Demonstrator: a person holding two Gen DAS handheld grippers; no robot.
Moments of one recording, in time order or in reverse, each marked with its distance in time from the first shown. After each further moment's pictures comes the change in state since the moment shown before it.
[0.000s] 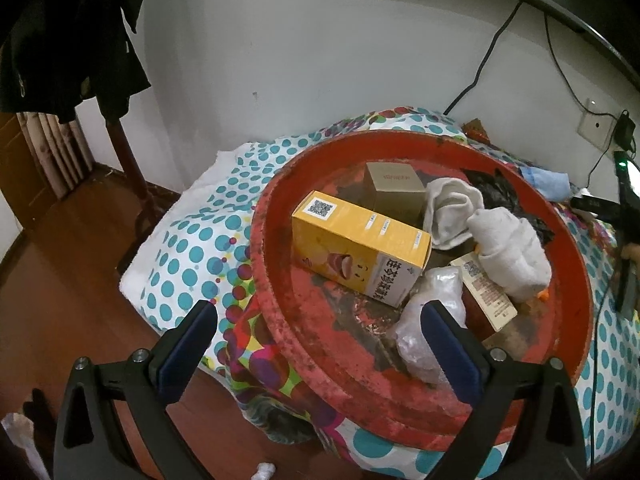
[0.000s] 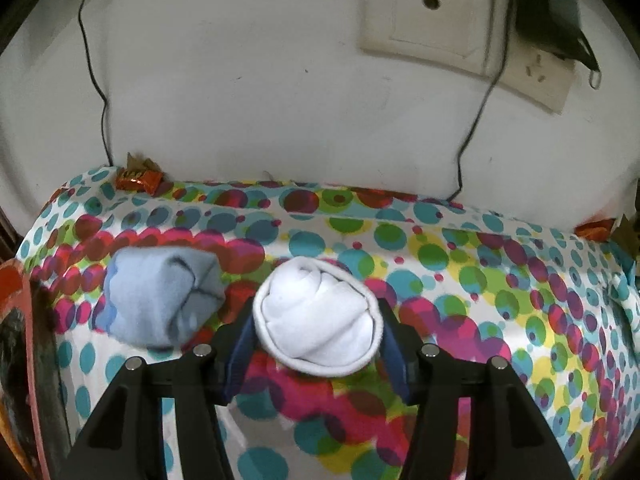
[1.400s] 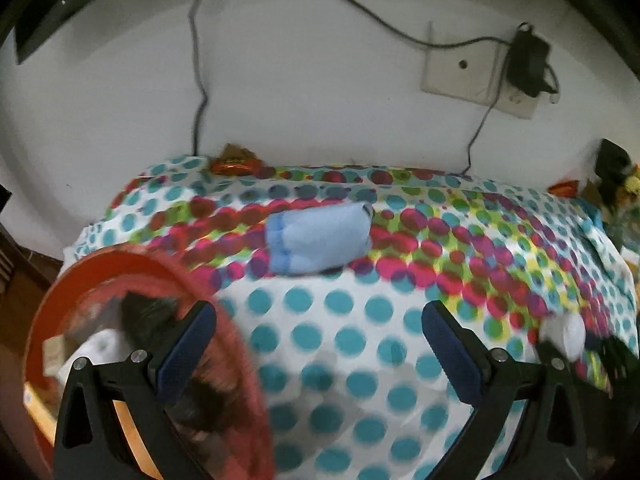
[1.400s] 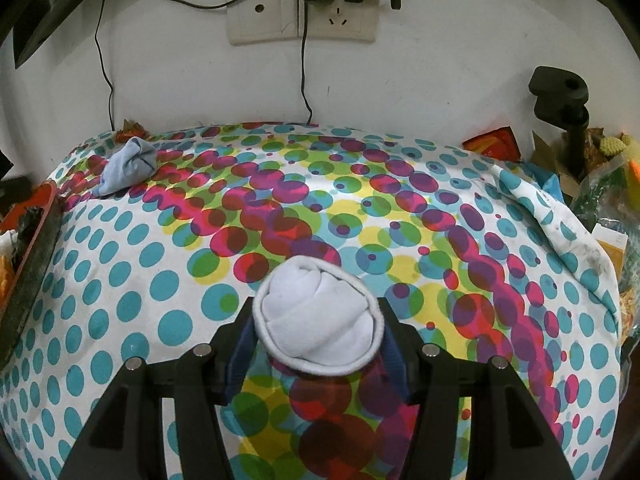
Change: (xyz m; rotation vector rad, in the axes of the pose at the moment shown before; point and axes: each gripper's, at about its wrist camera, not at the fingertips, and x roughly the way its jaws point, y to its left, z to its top) left arm 0.056 -0.327 0.104 0.286 0.076 -0.226; right arm -0.092 -0.145 -0.100 -0.015 0.015 -0.007
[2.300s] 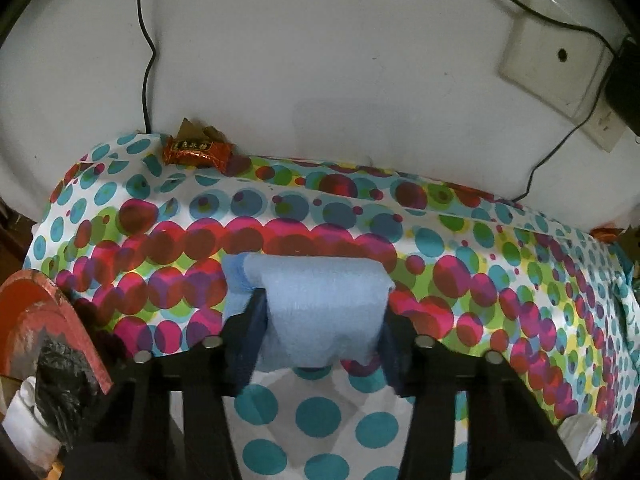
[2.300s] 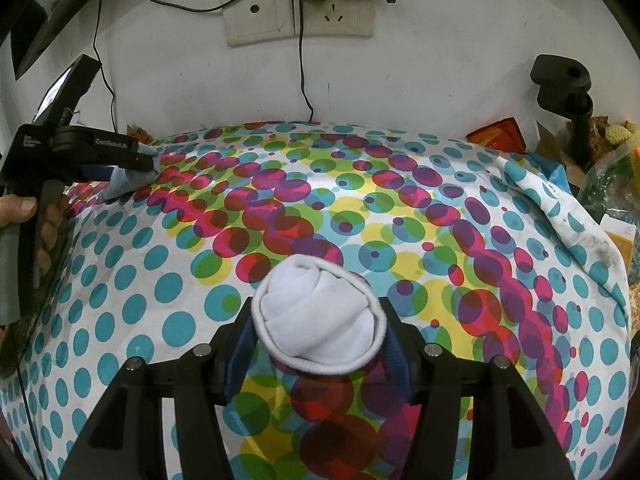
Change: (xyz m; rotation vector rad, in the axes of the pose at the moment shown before) left arm 0.098 0.004 0.039 -0.106 0.105 -0.012; right arm 0.003 -0.005 -0.001 0.033 0.007 0.042
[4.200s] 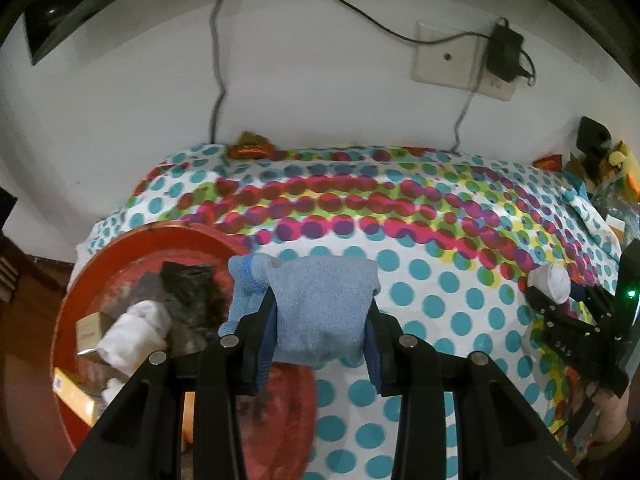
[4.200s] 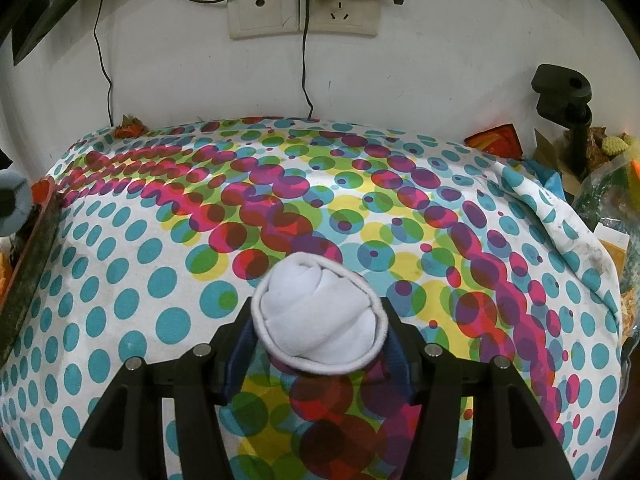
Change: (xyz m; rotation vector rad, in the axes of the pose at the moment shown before) left arm -0.143 0.034 -0.082 0.144 -0.062 0.020; right arm 0.000 0.000 0.000 -0.024 0.009 -0.031
